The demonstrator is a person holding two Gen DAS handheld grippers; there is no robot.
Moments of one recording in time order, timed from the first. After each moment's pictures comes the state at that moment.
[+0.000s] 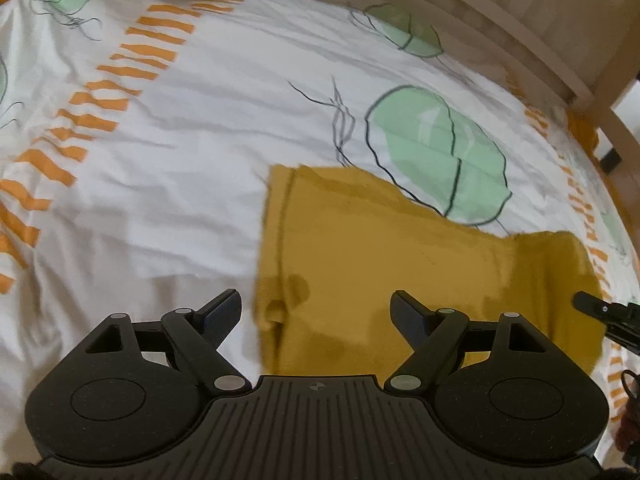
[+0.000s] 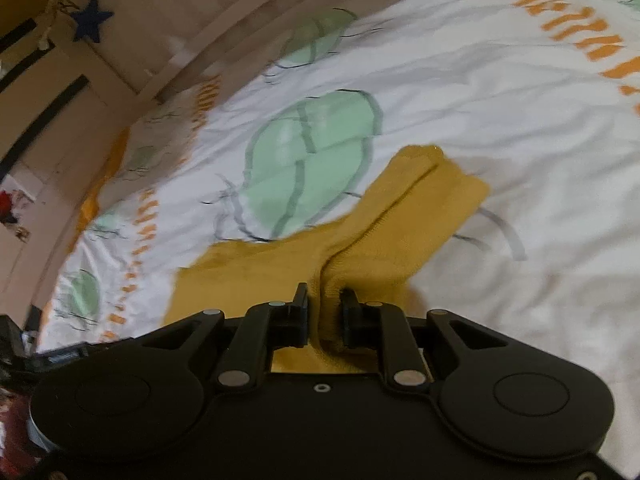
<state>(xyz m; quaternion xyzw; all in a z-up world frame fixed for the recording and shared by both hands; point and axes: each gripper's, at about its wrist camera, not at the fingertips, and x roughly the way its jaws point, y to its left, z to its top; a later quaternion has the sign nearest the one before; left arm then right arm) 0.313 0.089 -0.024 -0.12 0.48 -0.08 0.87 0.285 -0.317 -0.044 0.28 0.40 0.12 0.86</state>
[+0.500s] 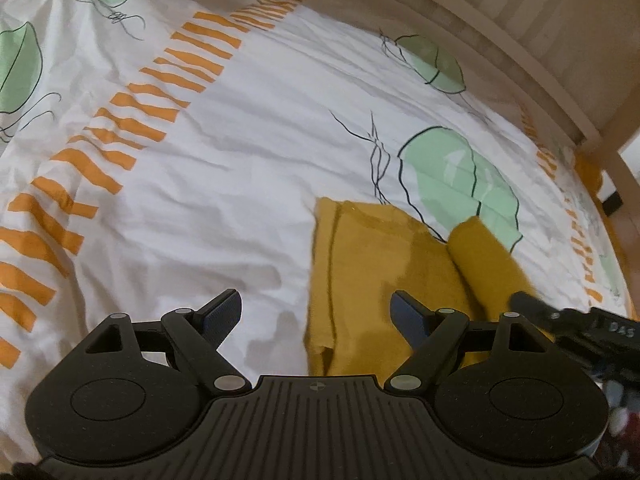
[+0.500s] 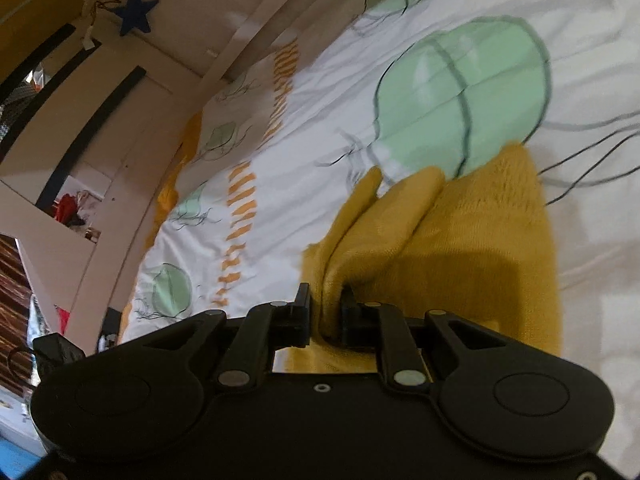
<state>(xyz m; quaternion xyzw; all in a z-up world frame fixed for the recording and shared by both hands) 0.316 0.137 -0.014 -0.17 0.46 -0.07 0.87 0.321 -0.200 -0.052 0.36 0.40 0.22 0.81</state>
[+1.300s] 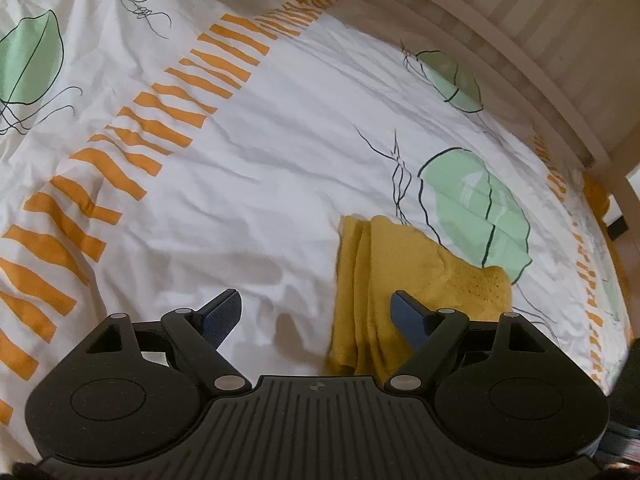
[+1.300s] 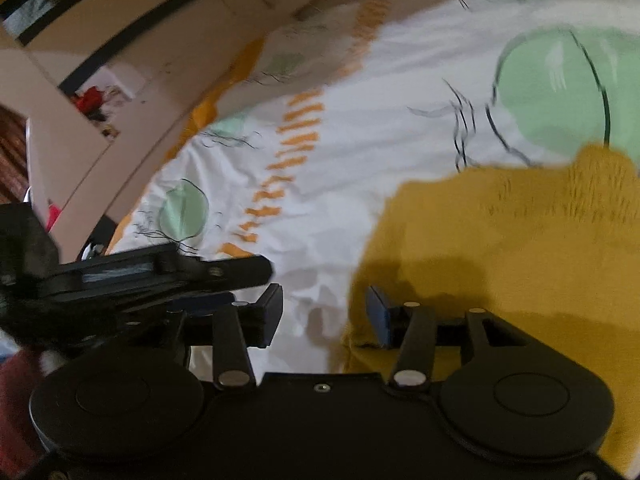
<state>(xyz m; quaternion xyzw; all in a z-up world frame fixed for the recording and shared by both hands) 0.322 0.157 -0.014 -0.19 0.46 -0.05 0.87 0.312 -0.098 -0.039 0.21 0.39 0.30 0.84</state>
